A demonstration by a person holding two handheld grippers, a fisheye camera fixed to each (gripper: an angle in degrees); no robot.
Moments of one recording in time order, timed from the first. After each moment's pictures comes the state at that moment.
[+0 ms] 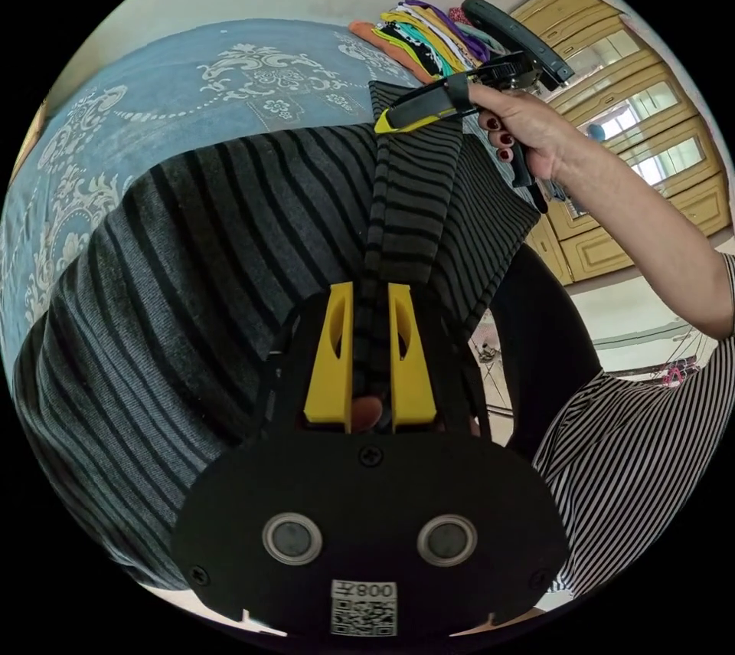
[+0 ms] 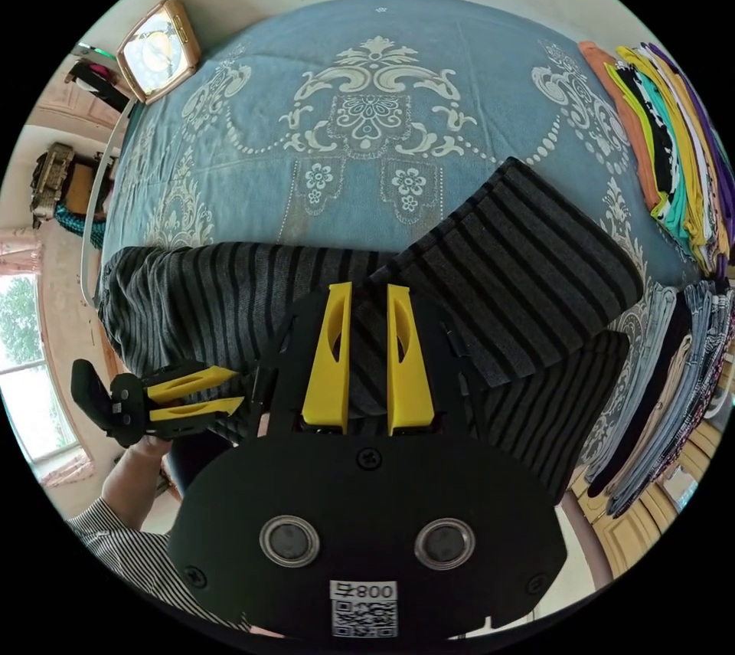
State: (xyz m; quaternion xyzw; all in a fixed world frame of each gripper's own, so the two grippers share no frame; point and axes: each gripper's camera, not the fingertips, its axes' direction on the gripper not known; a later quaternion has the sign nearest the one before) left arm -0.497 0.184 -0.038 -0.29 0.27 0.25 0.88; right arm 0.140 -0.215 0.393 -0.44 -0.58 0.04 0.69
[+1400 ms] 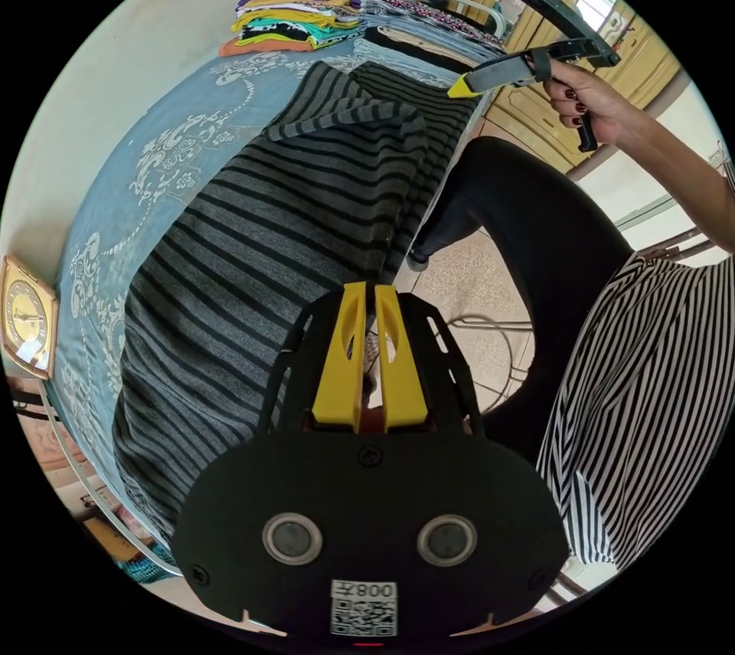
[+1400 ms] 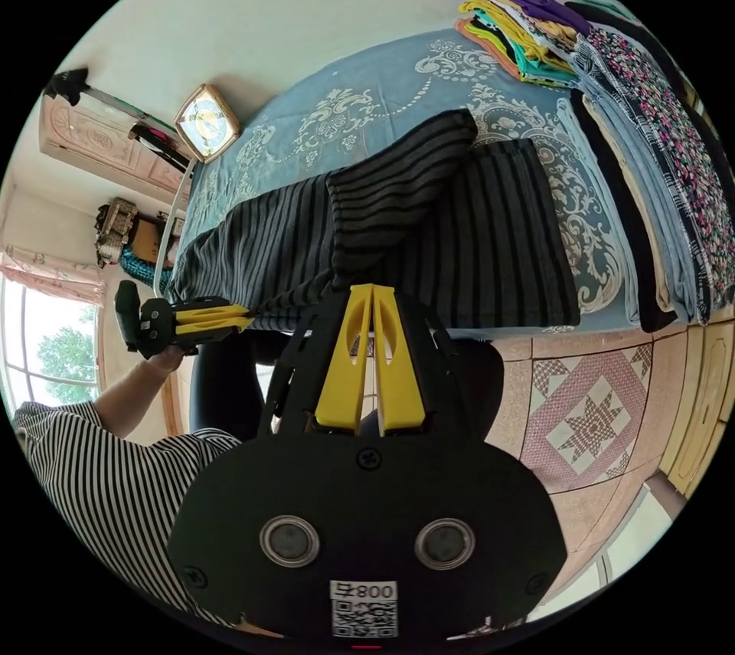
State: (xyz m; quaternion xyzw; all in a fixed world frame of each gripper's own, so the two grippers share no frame) left arm -0.209 0.206 -0.133 -0.26 0.18 0.48 0.82; right arm 0.542 -0.153 0.192 -0.37 -0.62 0.22 0.66
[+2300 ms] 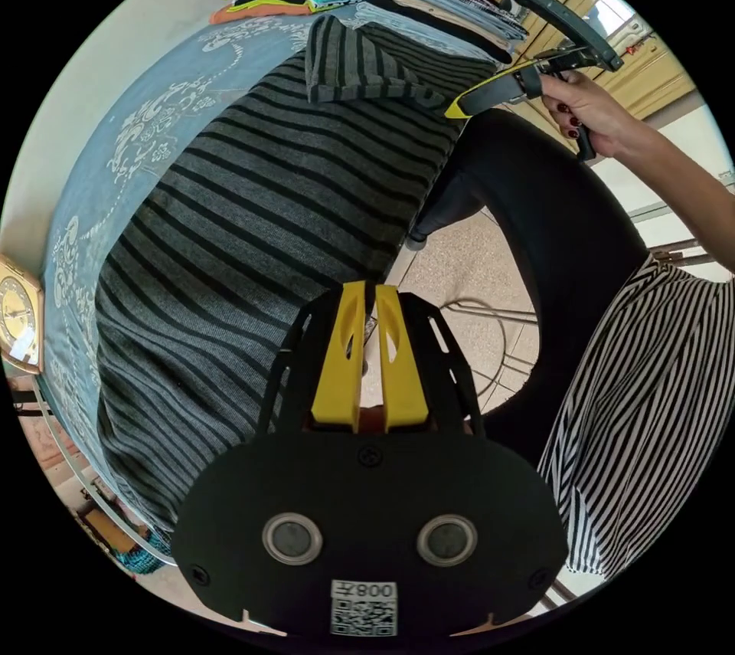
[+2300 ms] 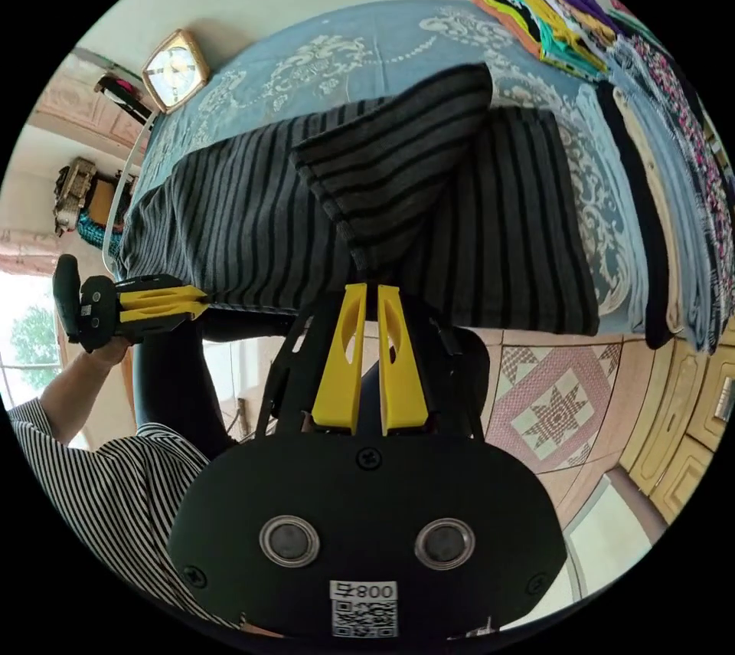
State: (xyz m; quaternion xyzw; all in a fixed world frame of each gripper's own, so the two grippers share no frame) left arm -0.107 0.178 -0.094 -0.32 0.16 0.48 0.80; right arm 0.556 -0.184 0.110 -0.44 -0.60 0.14 0.66
